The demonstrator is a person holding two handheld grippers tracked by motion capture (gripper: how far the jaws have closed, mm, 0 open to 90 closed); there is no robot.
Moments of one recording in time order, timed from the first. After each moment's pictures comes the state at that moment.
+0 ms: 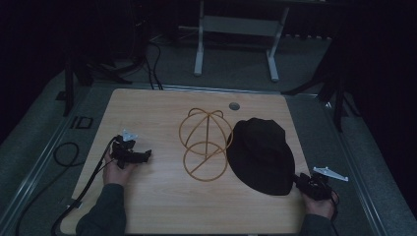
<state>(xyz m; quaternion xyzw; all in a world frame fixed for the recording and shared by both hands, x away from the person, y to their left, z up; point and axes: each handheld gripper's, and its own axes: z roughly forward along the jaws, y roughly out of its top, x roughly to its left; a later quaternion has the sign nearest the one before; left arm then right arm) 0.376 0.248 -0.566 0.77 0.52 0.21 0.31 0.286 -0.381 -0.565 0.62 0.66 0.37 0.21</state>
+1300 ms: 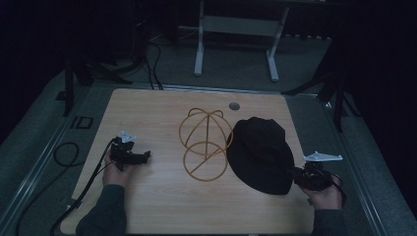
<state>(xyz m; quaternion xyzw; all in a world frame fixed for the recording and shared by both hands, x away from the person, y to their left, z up) 0.369 0.249 -0.566 0.76 0.53 0.22 0.31 0.286 -0.339 -0.476 0.51 0.79 0.31 0.17</state>
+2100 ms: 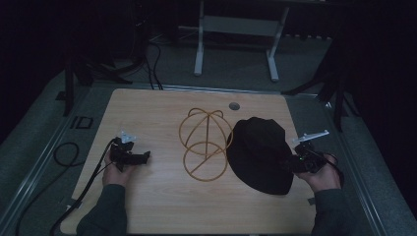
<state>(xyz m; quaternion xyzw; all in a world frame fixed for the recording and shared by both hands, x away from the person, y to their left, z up) 0.368 0.249 -0.567 0.76 0.53 0.22 0.31 0.322 -0.311 -0.433 0.49 0.83 0.23 0.13</state>
